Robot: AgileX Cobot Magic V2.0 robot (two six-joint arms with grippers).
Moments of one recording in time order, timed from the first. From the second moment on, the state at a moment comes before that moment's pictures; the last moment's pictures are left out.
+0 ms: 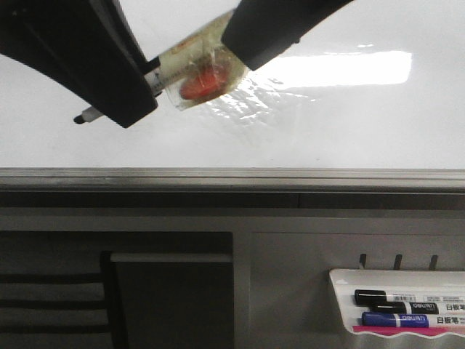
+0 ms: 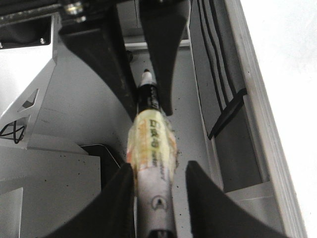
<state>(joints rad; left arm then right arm) -0.69 1.30 -1.10 -0.46 0.98 0.99 0.54 1.28 -1.10 0.70 0.95 -1.18</state>
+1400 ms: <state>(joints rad) -0.34 0.93 -0.96 -0.39 1.01 0.79 0.50 1.03 -1.01 0.21 0.84 -0.39</state>
